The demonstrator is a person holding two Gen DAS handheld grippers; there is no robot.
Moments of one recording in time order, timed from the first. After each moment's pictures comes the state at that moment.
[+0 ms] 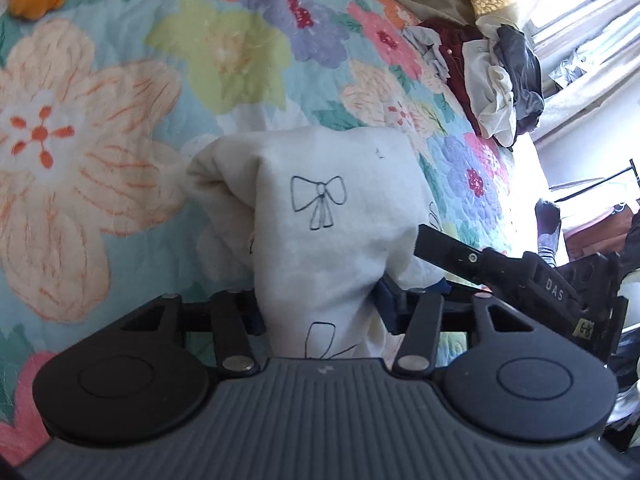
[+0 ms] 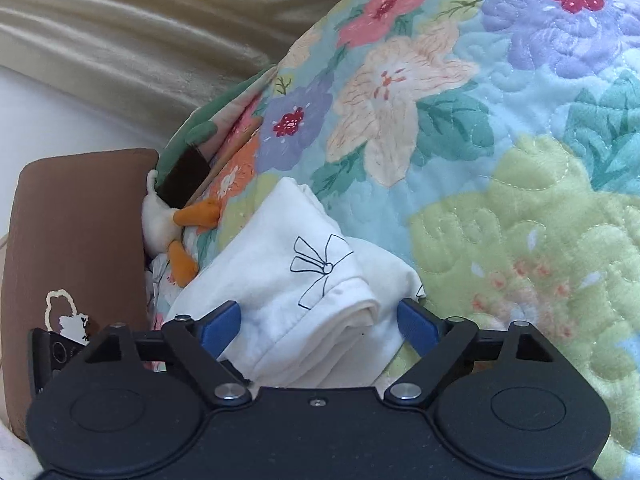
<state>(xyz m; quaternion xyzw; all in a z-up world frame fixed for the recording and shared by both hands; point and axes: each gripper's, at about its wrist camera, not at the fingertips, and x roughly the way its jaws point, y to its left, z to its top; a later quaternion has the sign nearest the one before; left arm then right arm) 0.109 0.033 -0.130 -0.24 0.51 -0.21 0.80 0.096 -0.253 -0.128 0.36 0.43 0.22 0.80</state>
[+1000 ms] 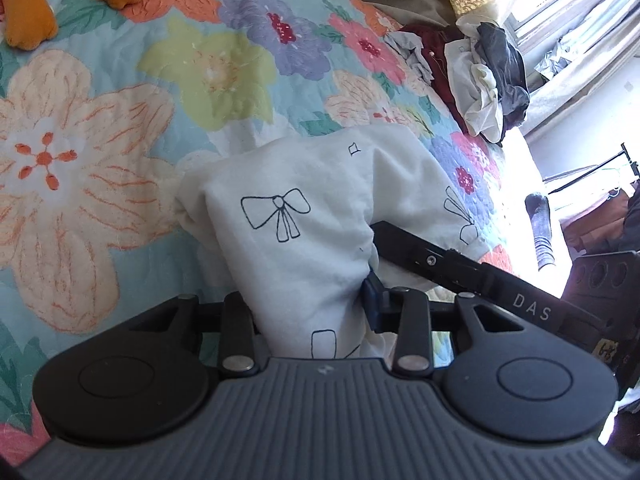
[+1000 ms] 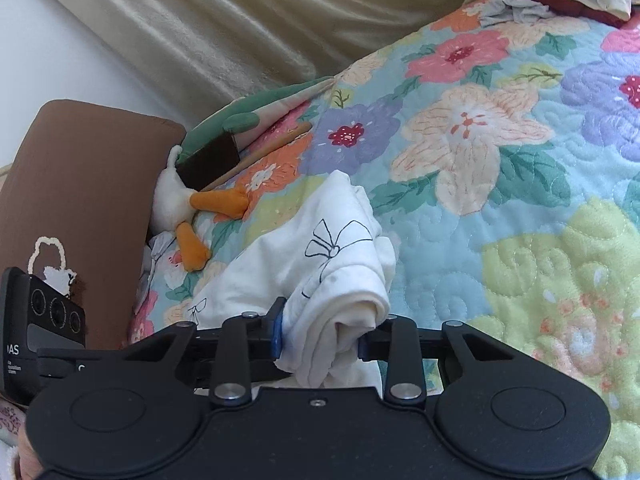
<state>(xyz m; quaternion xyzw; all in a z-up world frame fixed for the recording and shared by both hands) 0.102 0.040 -0.117 -0.22 0.50 -0.22 0.81 0.077 -0.208 -0.092 0.25 0.38 0.23 0.86</state>
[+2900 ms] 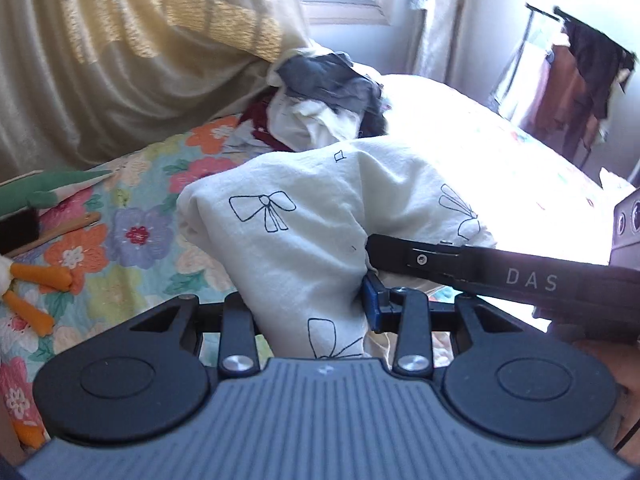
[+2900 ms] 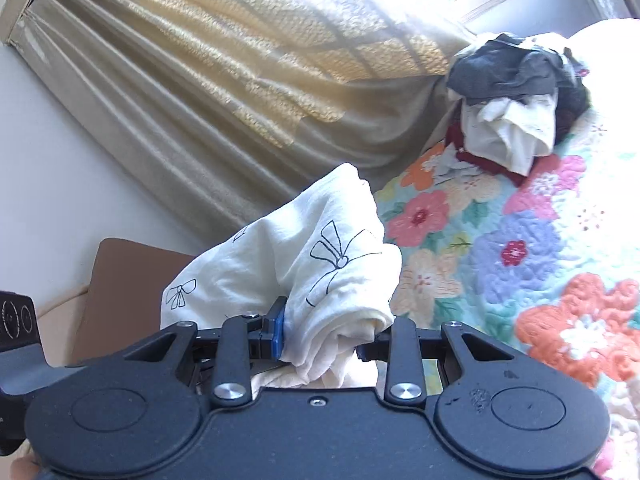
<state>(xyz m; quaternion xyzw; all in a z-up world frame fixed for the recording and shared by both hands) -0.022 -0.186 0.141 0.08 0.38 -0.30 0.87 -0.072 -0.341 0.112 0.34 0.27 0.13 0.89</state>
